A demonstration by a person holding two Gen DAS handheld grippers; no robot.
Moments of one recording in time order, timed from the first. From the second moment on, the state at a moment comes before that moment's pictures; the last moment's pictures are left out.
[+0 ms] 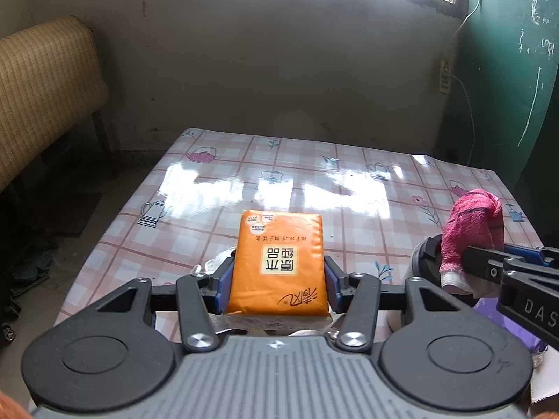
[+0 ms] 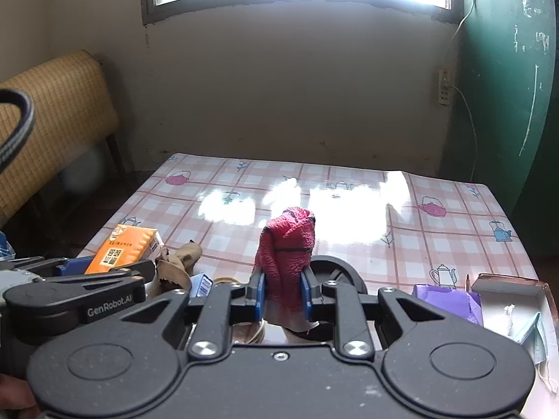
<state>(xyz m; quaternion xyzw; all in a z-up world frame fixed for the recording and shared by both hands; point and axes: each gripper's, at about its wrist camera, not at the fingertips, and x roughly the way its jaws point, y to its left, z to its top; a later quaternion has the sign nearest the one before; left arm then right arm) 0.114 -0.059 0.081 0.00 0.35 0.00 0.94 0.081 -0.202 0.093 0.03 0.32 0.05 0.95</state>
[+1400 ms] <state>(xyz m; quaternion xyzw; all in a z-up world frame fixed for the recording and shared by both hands) 0.120 -0.156 0.081 0.04 0.35 -0.08 0.93 0.070 -0.297 0.091 0.07 0.31 -0.02 0.95</state>
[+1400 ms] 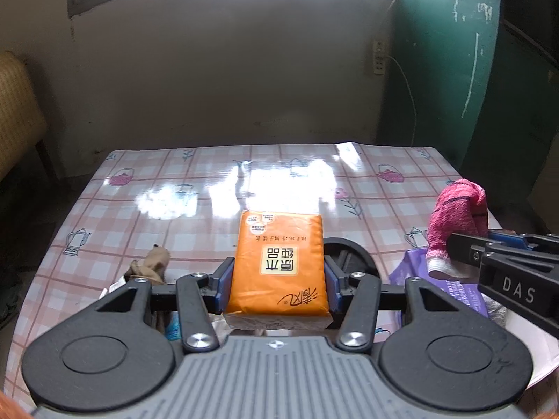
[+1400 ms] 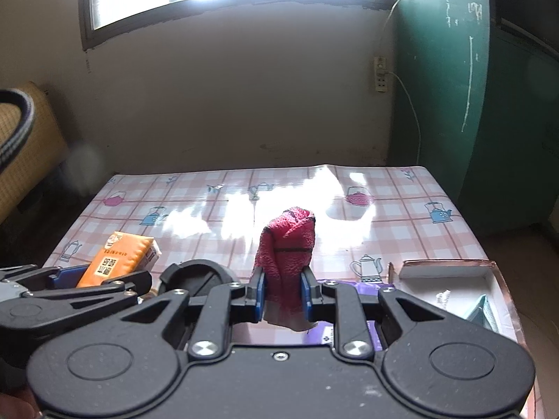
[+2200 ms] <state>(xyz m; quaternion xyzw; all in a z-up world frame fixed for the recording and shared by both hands) 0.110 -0.227 0.073 0.07 0.35 -0.15 0.92 0.054 -0.364 0.082 0.09 0.32 -0.08 0.94</state>
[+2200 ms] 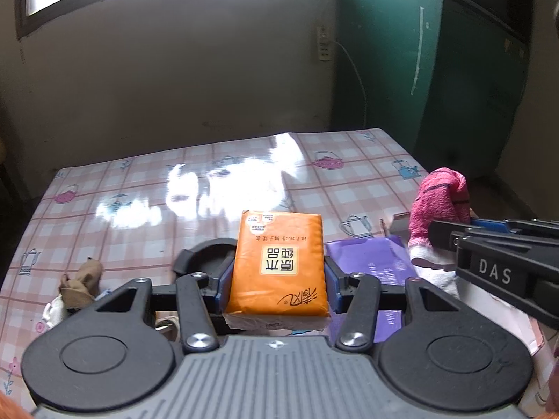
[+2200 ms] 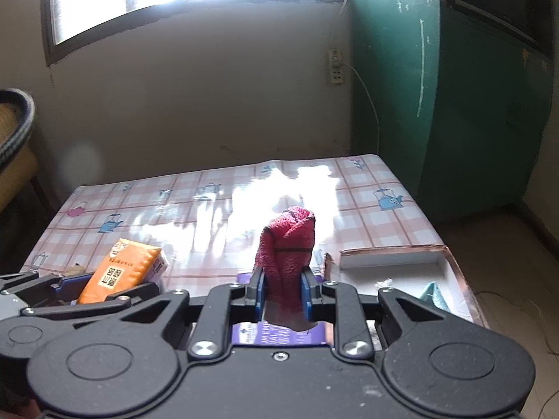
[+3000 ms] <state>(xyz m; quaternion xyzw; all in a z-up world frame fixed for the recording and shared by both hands) 0.087 -0.310 0.055 0.11 0.36 -0.23 0.90 0.025 -0.458 0.060 0.11 0.33 -0.15 0.93</state>
